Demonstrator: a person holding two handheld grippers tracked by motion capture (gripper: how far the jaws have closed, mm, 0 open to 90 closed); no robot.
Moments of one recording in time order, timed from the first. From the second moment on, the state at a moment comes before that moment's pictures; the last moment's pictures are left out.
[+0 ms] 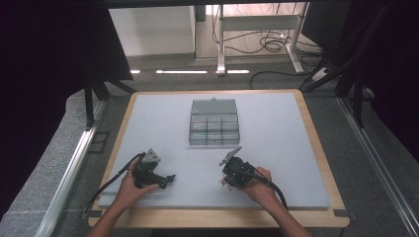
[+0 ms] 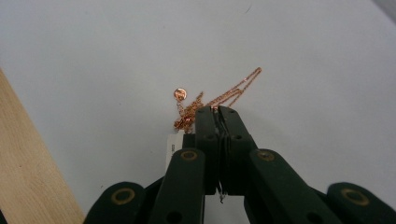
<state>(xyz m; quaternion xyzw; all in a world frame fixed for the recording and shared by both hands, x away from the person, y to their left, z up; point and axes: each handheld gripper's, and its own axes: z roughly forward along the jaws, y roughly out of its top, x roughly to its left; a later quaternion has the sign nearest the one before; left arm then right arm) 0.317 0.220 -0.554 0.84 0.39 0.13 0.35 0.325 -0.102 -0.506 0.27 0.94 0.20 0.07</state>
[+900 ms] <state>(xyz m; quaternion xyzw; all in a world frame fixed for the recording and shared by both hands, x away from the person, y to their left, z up) 0.317 0.220 -0.554 0.84 0.39 0.13 0.35 0.326 -0.094 -0.506 0.27 0.94 0.20 0.08</state>
